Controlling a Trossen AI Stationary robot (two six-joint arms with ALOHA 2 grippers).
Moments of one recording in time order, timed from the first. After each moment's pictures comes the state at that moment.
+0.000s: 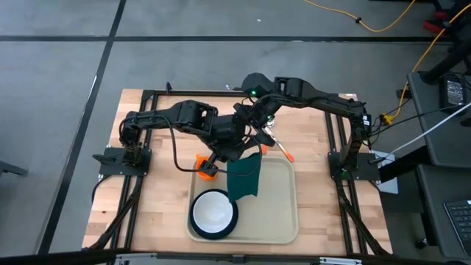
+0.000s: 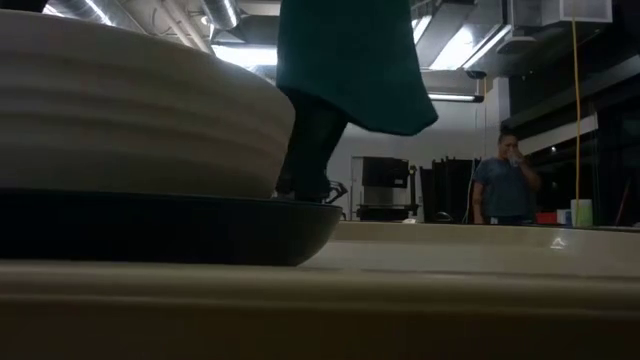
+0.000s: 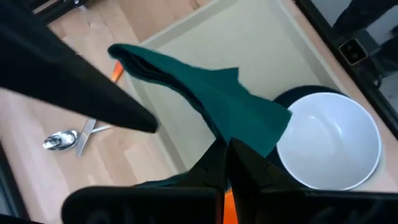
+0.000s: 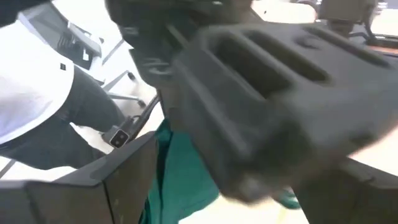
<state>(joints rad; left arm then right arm) -0.09 1.93 2.35 -1.48 0.12 0.40 -0.20 1.84 2.04 -1.01 -0.74 -0.32</state>
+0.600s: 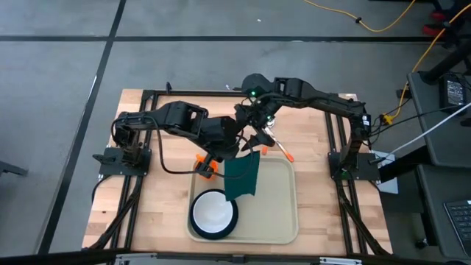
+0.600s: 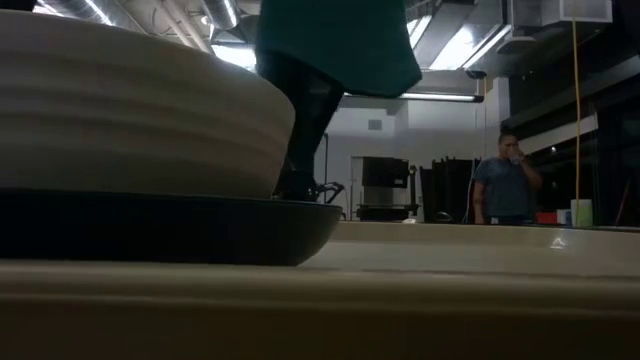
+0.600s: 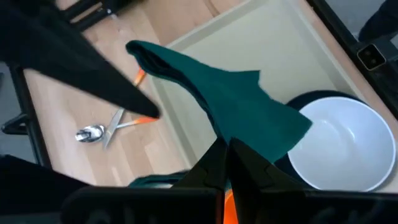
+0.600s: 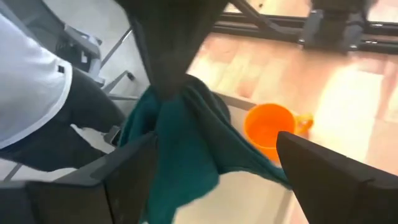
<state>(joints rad) -0.14 1.88 2.36 -1.47 0.01 0.35 -0.20 1.85 2.04 -1.03 -0.73 -0.29</state>
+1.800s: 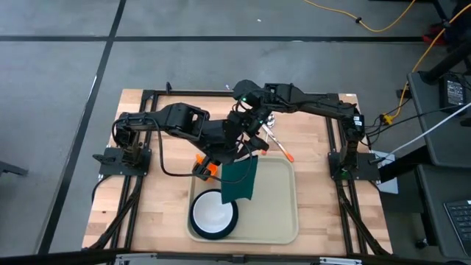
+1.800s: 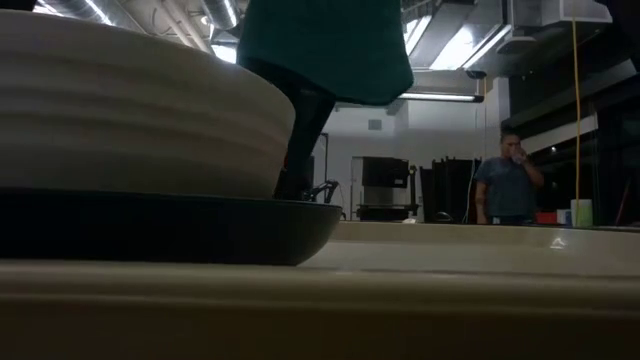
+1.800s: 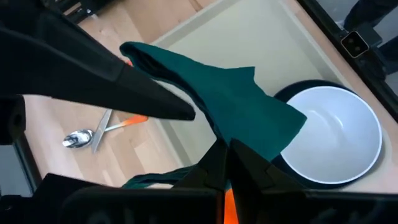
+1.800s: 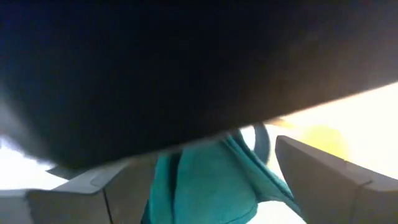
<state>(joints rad) -0.14 1.88 2.36 -1.49 0.03 0.40 -0.16 1.92 2.04 -0.94 -0.88 -0.16</state>
